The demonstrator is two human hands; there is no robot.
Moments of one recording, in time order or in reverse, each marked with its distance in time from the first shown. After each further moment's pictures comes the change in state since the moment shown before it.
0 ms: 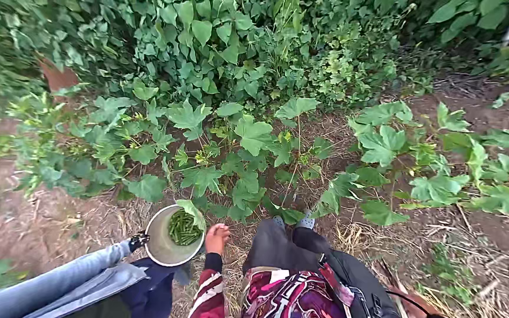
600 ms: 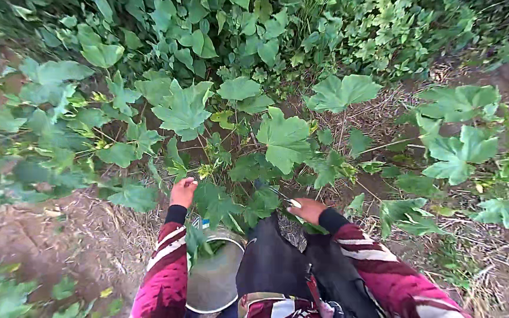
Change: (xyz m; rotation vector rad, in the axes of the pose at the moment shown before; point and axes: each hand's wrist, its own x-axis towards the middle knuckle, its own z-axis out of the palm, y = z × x) left_hand 0.330 0.184 -0.062 0.721 -0.127 0.117; right_hand 0.003 -0.493 0.214 -0.687 -0.381 -0.525
